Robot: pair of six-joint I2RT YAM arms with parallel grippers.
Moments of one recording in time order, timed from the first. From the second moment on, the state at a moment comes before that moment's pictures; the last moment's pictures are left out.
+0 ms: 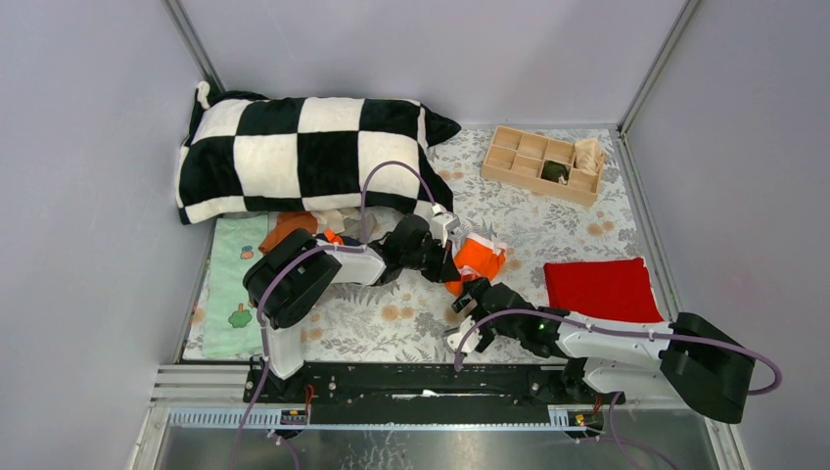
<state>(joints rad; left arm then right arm) -0.74 1.87 0.87 0.39 0.48 -0.39 1.01 1.08 0.28 0.06 0.07 -1.33</state>
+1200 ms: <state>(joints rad) -0.67 1.76 0.78 0.34 0.45 -0.41 0.98 1.27 0.32 0.26 0.11 -1.23</state>
